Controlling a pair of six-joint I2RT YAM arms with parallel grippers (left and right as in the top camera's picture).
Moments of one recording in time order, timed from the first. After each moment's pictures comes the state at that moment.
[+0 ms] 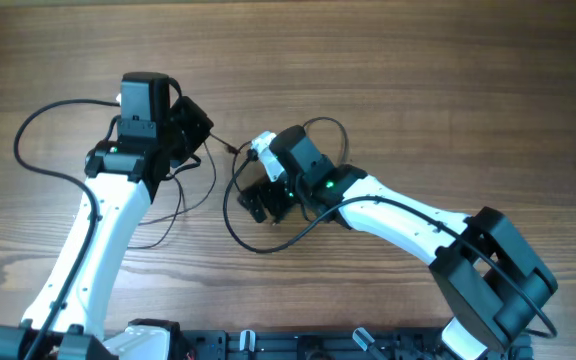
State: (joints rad) left arm -0.12 1.39 1.07 -0.53 0.16 -0.92; right arm 0.77 1.79 1.03 -0.13 -0.29 0.16
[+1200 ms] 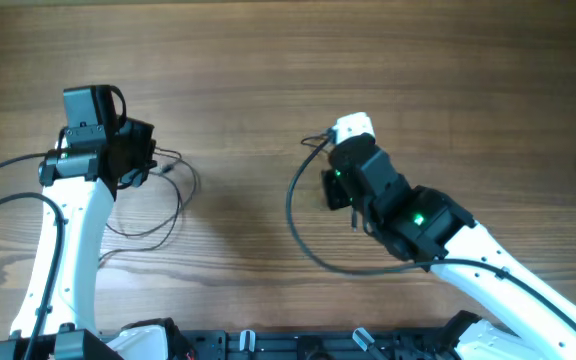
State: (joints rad) left arm 0.12 1.38 1.07 -0.73 0.06 -1.17; right arm 0.73 1.26 1.01 -0.59 0.29 0.37
